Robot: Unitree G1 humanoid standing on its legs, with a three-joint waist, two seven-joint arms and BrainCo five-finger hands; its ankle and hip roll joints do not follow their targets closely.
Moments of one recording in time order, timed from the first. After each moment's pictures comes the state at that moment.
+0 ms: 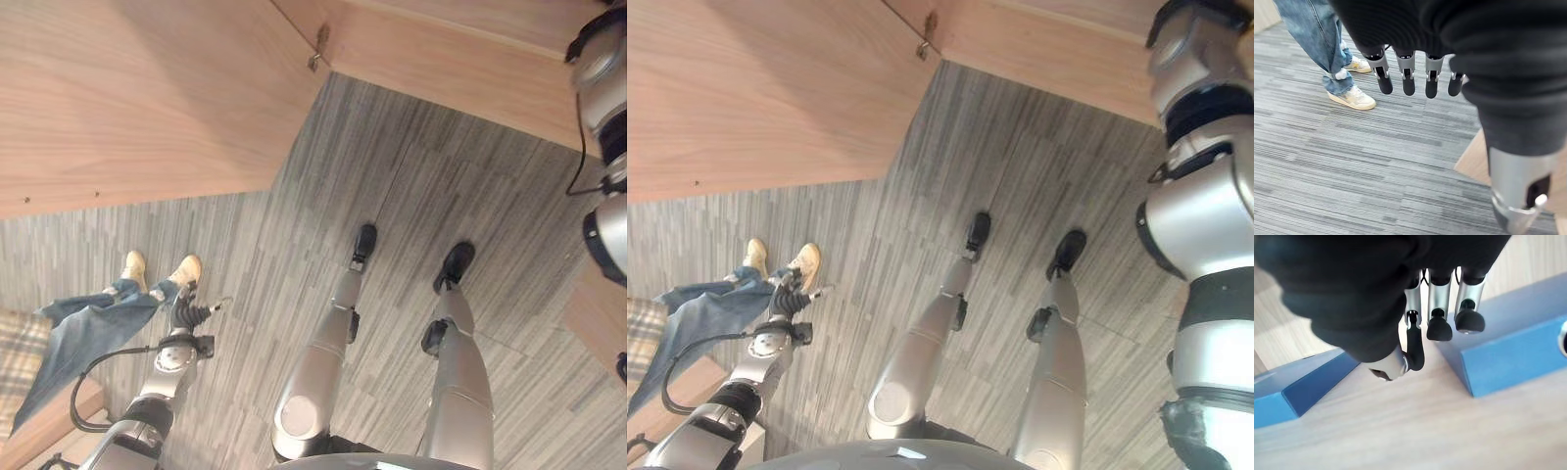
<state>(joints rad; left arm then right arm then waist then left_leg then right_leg) -0.19 0.41 -0.26 0.80 -0.45 -0.27 0.04 -1.70 -0.70 0.89 1.39 -0.19 -0.02 -0.40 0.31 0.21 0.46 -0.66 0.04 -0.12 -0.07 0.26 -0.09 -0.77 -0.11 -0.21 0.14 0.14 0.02</state>
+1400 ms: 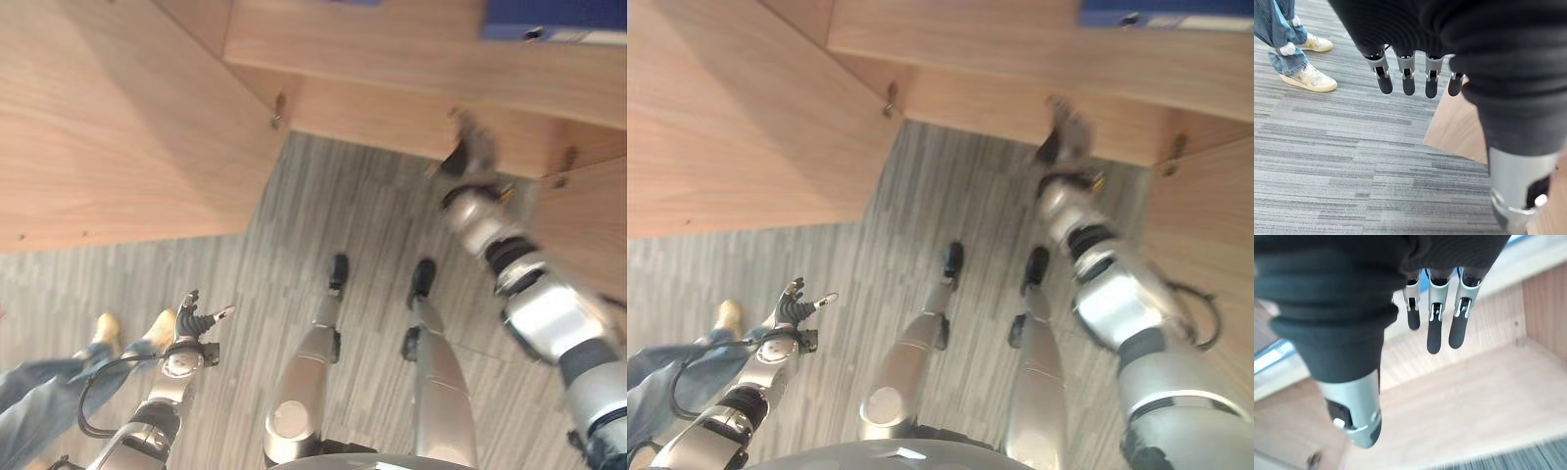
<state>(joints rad) -0.21 0.38 -0.31 0.95 -0.40 -0.24 0.09 -0.95 -0.31 0.71 1.15 -0.21 -0.04 -0.44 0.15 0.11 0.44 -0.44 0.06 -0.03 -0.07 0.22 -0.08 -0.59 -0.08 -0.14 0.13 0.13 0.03</state>
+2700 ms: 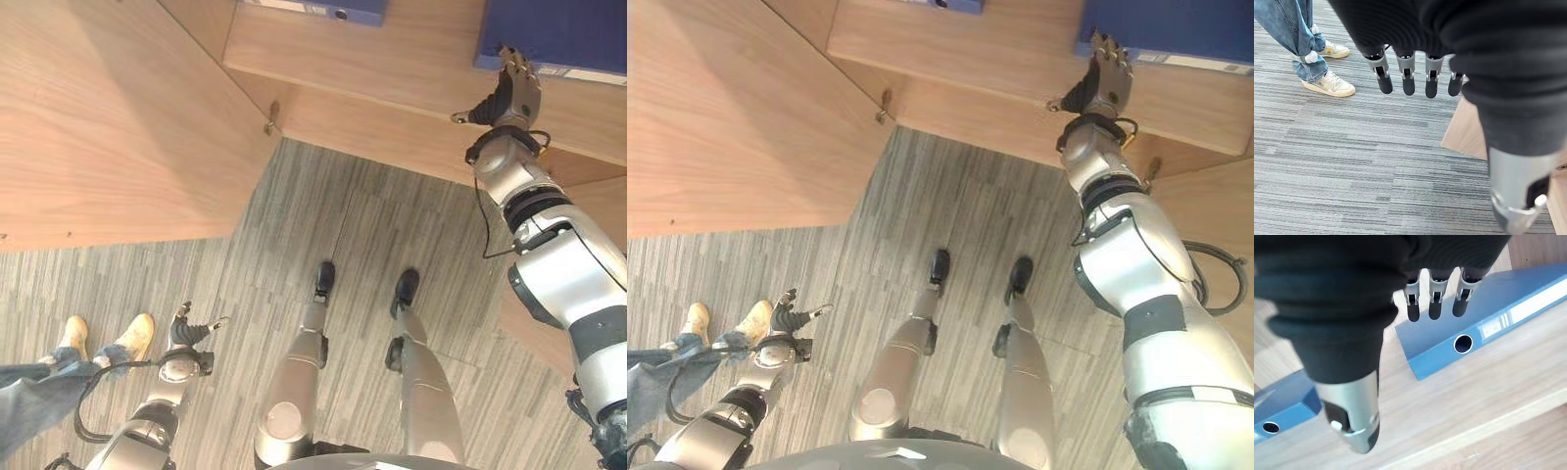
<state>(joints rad) -0.24 0.38 -0.30 1.06 -0.35 -0.25 0.10 -1.36 -0.48 0.70 1.38 -0.06 -0.06 -0.38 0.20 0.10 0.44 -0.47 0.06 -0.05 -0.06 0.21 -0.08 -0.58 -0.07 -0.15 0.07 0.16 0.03</state>
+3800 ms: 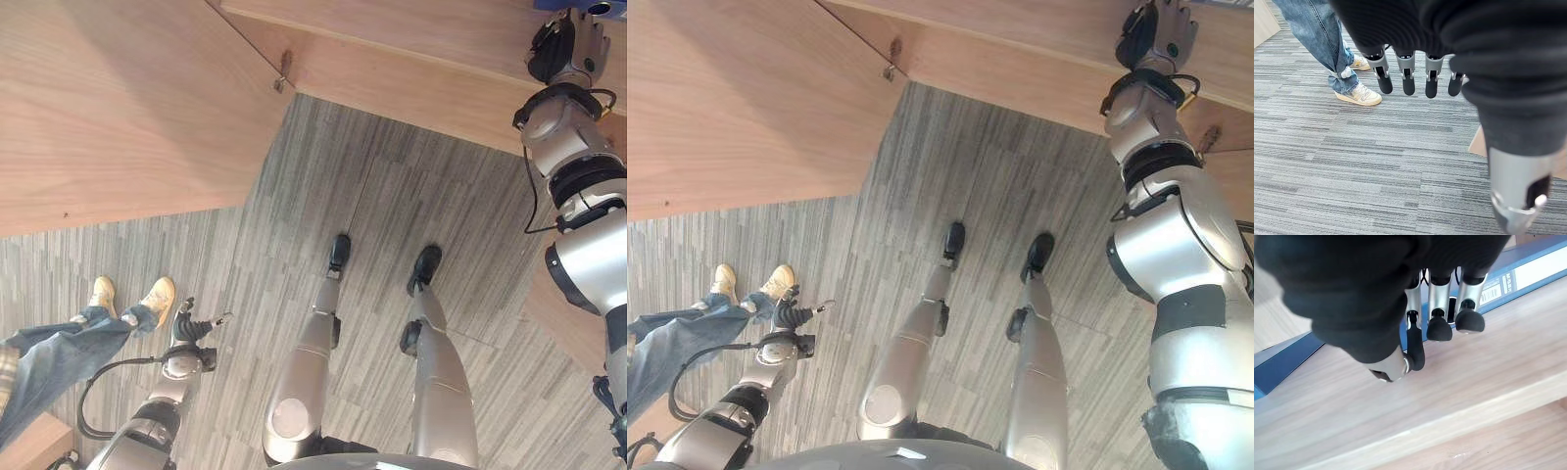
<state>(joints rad) -0.23 0.38 -0.30 1.02 -0.37 -0.24 0.10 -1.48 -0.59 0.77 1.38 -0.06 -0.04 -0.38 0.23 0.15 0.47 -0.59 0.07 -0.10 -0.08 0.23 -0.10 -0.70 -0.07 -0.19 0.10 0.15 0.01</state>
